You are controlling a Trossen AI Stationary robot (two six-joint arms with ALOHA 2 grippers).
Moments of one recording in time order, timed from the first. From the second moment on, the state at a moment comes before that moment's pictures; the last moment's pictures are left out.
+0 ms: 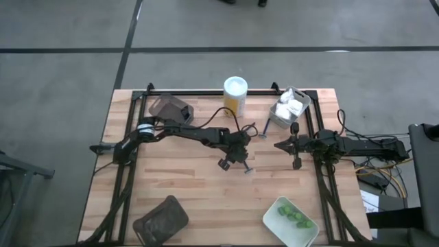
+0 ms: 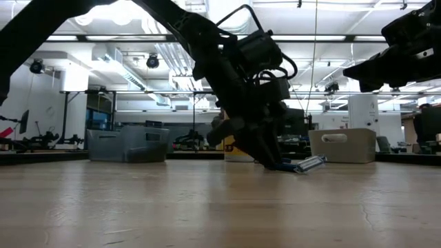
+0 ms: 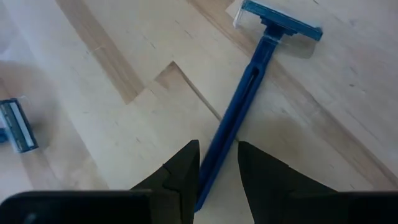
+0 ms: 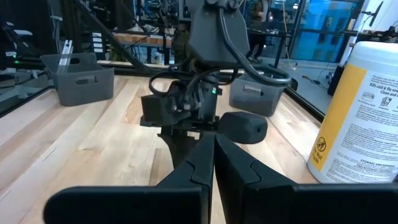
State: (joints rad) left arm 0.07 2.18 1.58 -0.35 0.10 0.79; right arm -0.04 0.16 0.02 0.06 0.00 -0.05
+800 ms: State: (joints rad) left arm 0.07 2.19 1.59 -0.45 0.21 0.39; right arm -0.04 0.16 0.02 0.06 0.00 -0.05
